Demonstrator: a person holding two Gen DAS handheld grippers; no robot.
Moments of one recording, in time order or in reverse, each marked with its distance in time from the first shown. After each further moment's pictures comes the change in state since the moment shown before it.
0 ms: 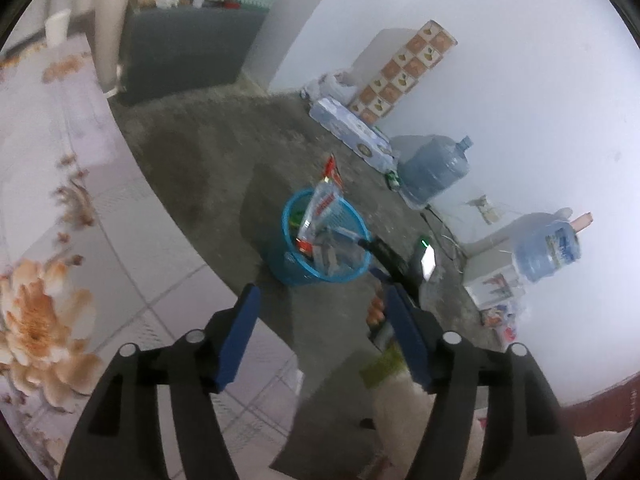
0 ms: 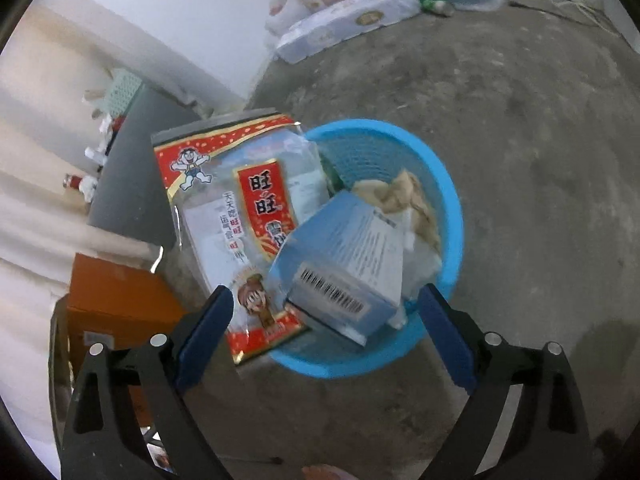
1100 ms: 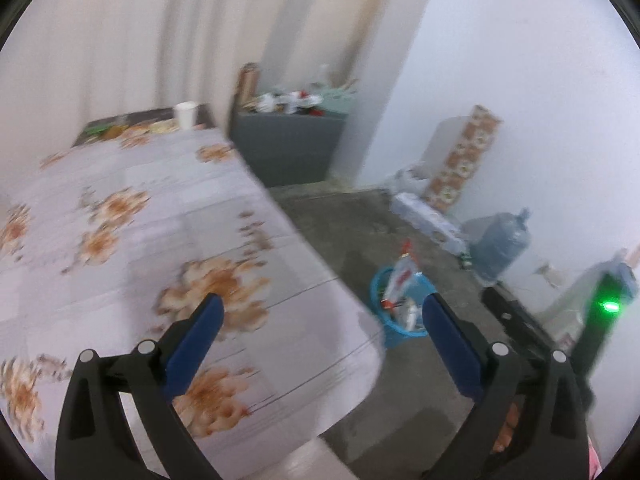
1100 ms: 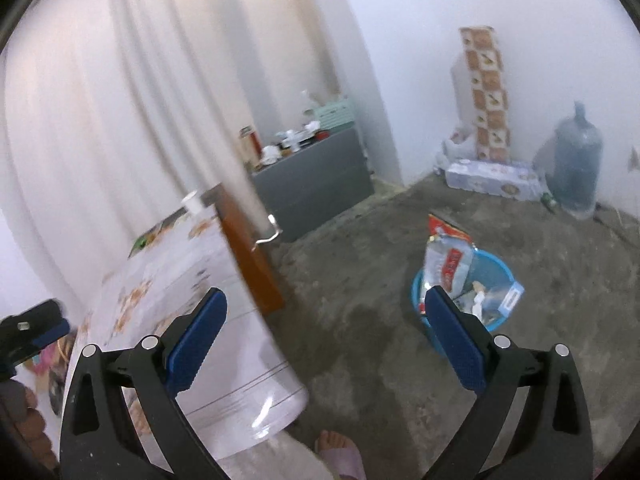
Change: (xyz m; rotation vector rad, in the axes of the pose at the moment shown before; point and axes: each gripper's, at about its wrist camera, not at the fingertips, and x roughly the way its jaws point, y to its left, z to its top) left arm -0.152 -0.002 -0.091 -0.038 -0.361 0.347; right arm -0.281 0.209 -0.175 -0.667 -0.282 0.210
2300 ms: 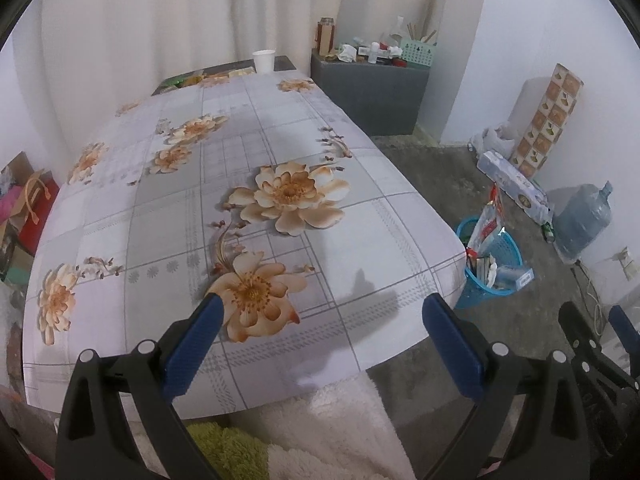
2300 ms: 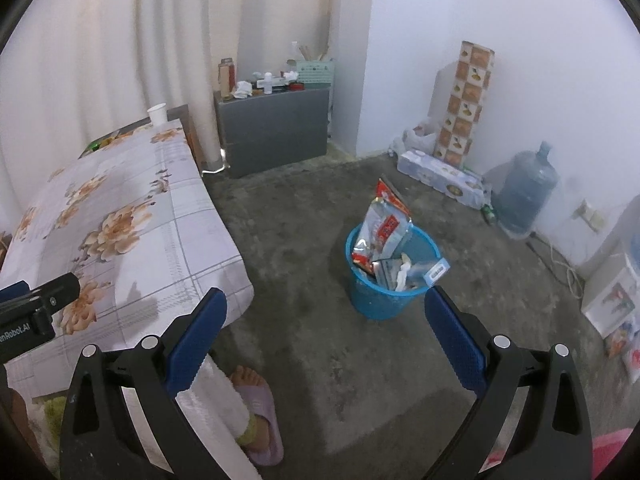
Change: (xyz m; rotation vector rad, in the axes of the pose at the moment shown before) left arm 0.015 -0.017 -0.074 -0.046 0.135 0.330; right arm -0.026 0.028 -0.058 -0.231 0.144 -0.288
